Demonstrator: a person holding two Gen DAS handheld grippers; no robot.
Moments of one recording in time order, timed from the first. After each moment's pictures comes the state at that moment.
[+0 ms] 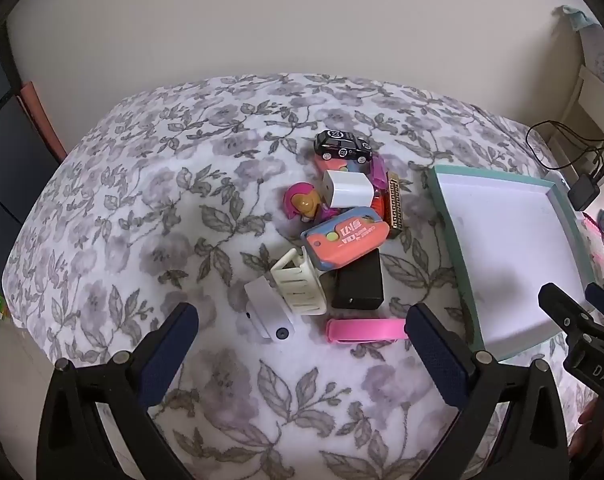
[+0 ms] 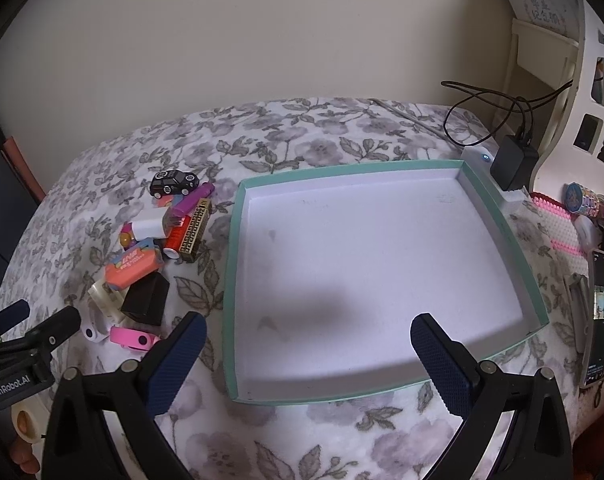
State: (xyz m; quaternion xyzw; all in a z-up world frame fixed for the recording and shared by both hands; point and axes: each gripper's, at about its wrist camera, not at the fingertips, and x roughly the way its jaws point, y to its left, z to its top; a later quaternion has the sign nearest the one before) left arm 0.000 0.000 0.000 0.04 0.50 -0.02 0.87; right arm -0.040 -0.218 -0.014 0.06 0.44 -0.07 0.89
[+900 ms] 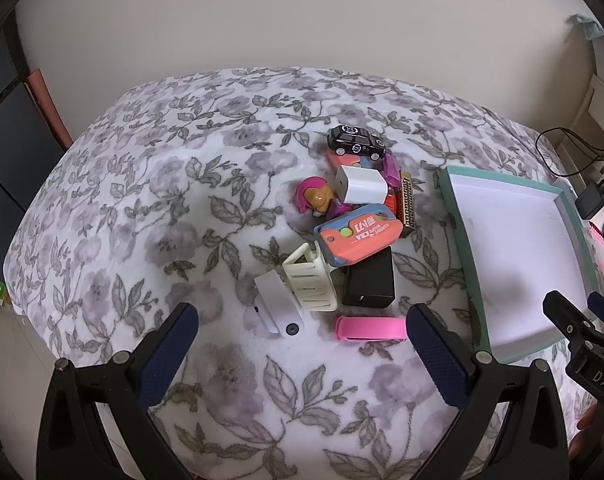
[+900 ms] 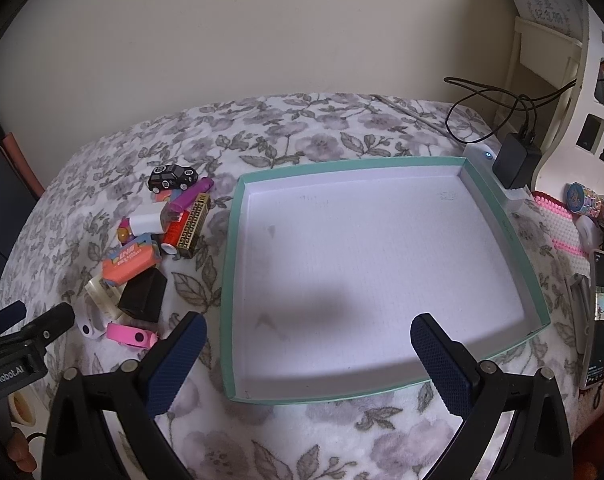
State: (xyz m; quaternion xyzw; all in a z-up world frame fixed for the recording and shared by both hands) left arm 0.001 0.003 -0.002 0.03 0.48 0.00 0.88; right arm -0.038 -0.218 -0.018 0.05 0.45 -0.07 0.89
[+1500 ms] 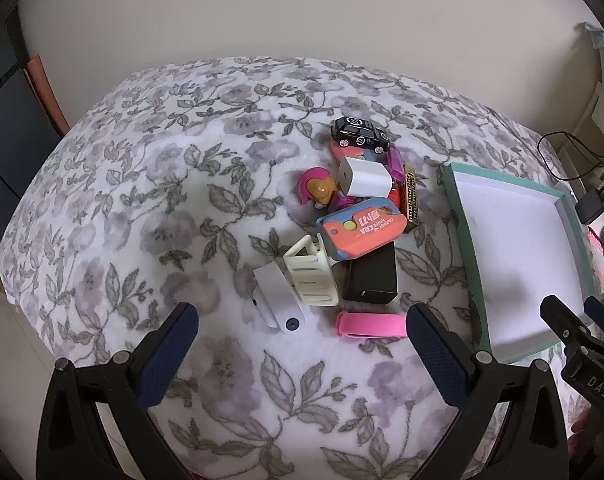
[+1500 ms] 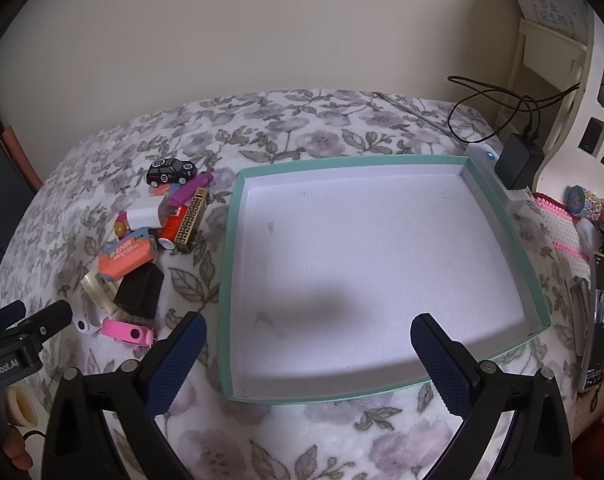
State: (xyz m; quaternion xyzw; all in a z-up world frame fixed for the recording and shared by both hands) left arm 0.007 0.010 -0.007 0.02 0.49 0.00 0.87; right arm -0.035 -0.216 -0.021 0.04 0.46 -0.07 0.89
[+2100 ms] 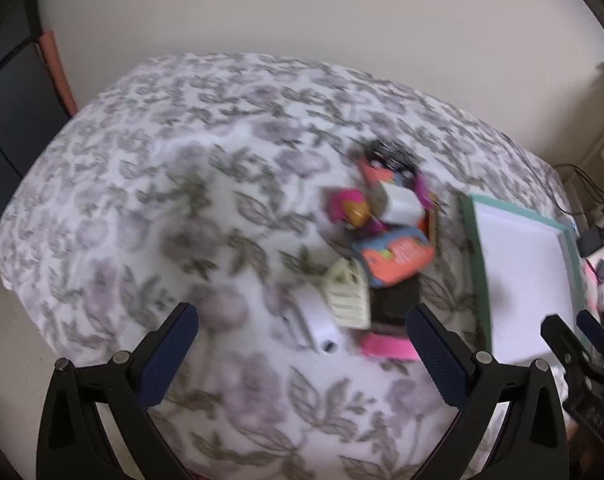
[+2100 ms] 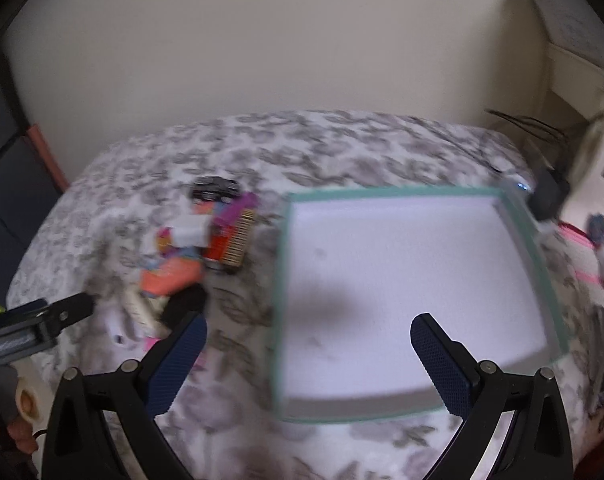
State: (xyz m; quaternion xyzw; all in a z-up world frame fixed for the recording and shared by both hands) left arm 0.025 0.050 0.006 -0.03 0.49 0.02 0.87; right arm -0.023 -0.183 0.000 0.04 0.43 -0.01 0.90
